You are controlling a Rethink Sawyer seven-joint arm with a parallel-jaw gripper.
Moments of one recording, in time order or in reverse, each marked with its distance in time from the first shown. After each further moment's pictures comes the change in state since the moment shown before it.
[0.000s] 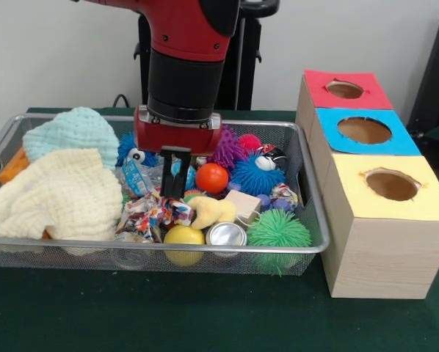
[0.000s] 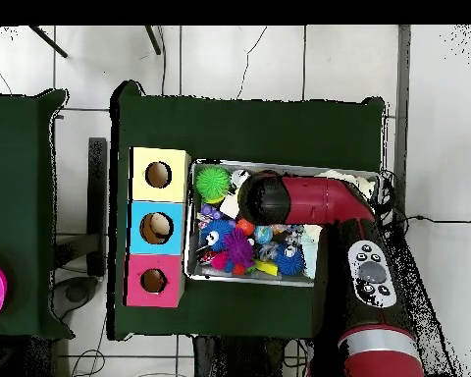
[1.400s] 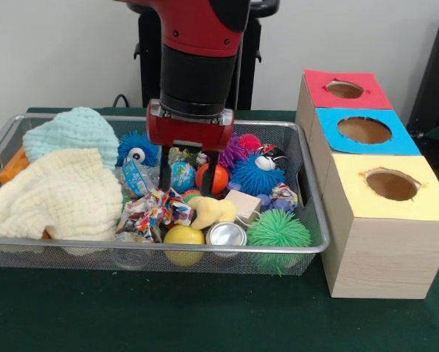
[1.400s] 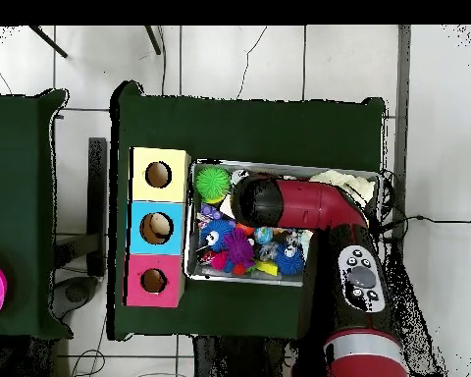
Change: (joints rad) arm 0.062 -0.001 -0.071 0.032 0.127 -0.021 0.064
